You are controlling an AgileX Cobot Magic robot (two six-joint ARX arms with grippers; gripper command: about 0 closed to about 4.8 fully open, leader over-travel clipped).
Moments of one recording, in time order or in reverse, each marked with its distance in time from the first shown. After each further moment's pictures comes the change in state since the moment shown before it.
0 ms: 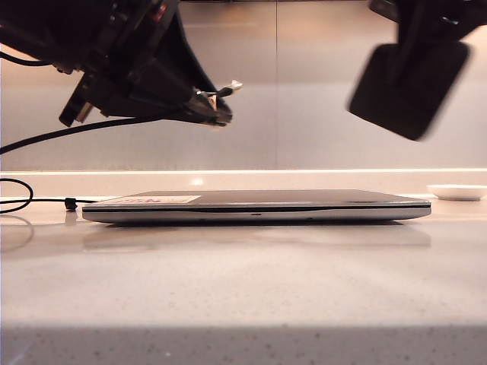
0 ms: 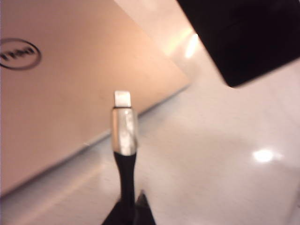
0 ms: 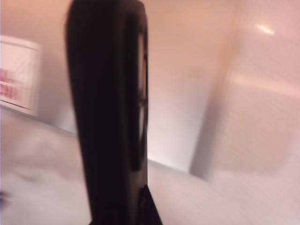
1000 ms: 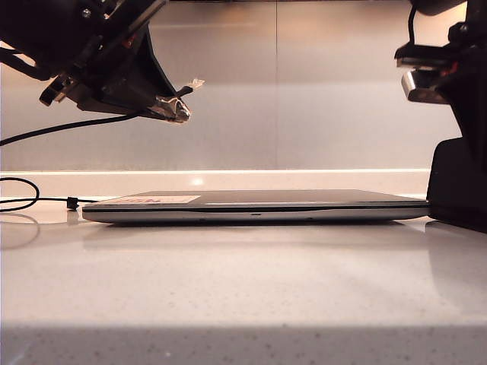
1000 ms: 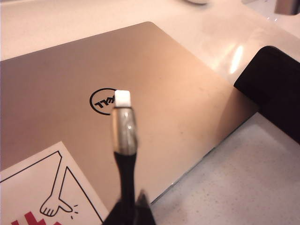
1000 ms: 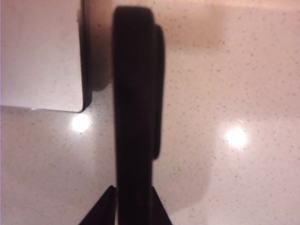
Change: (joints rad) left arm 0.189 0.000 0.023 0.014 0.000 0.246; right arm 0.005 0.045 -0.198 -0.122 0.237 0.045
